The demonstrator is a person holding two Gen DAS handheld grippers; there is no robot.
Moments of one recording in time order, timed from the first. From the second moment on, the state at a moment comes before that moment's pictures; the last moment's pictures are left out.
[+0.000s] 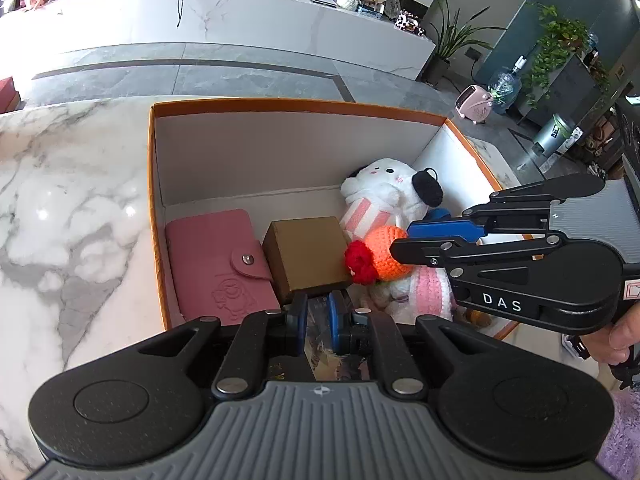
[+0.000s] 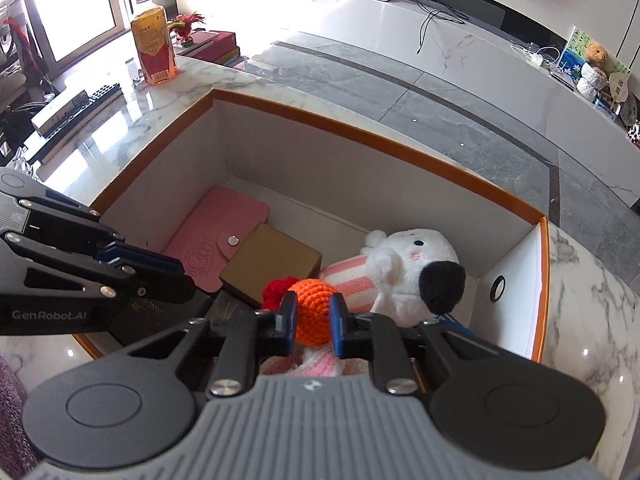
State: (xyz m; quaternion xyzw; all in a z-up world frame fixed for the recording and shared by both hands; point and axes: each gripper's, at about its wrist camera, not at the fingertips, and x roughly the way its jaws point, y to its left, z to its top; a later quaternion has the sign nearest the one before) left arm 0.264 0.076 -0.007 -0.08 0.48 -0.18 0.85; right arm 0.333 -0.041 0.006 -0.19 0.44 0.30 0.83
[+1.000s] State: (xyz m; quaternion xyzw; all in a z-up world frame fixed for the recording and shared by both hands) left arm 0.081 -0.047 -0.007 0.08 0.45 -0.30 0.84; right arm 0.145 -0.179 -0.002 -0.06 0.42 0.19 0.88
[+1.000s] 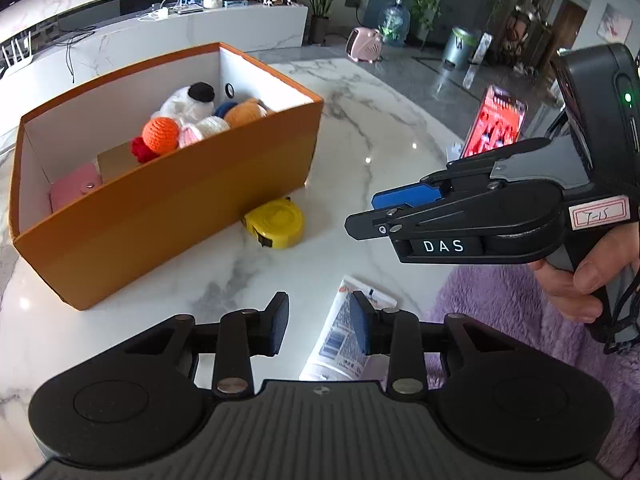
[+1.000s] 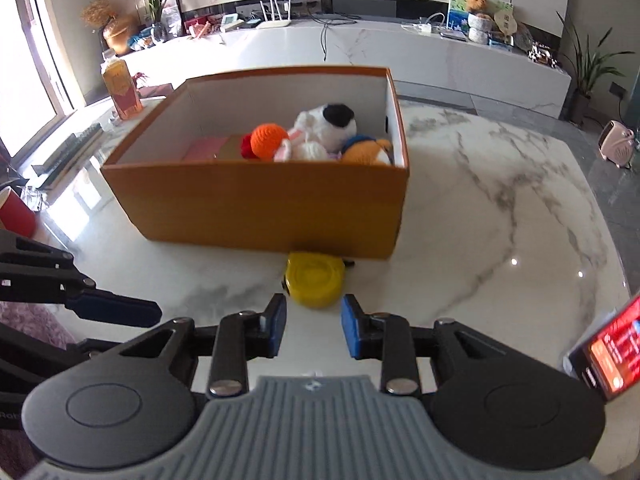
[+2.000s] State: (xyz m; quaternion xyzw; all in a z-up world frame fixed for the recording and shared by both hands) left arm 0.054 -0.162 -0.084 0.35 0.44 -0.27 0.79; right arm 0.141 -0.243 -0.063 0.12 0.50 0.16 0.85
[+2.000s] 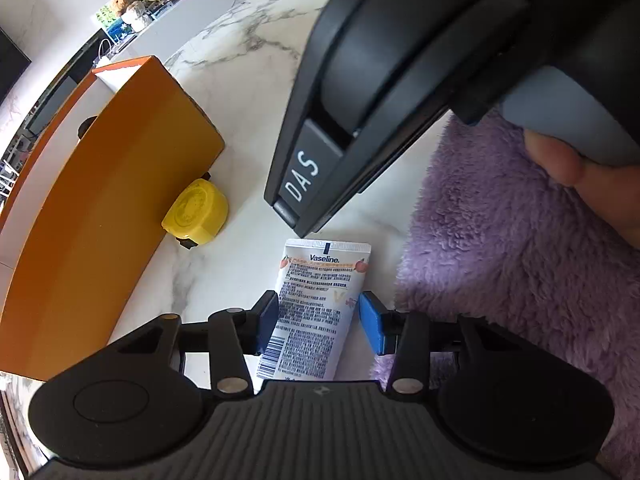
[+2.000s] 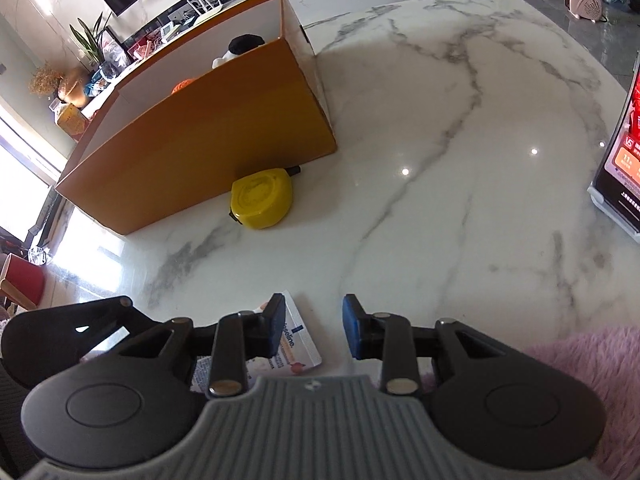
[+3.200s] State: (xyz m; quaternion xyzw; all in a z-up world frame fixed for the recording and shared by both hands) left arm 0.108 -0.053 -0.010 0.17 0.40 -0.14 0.89; right arm 0.170 -0.209 -0.056 0.08 0.47 0.19 0.86
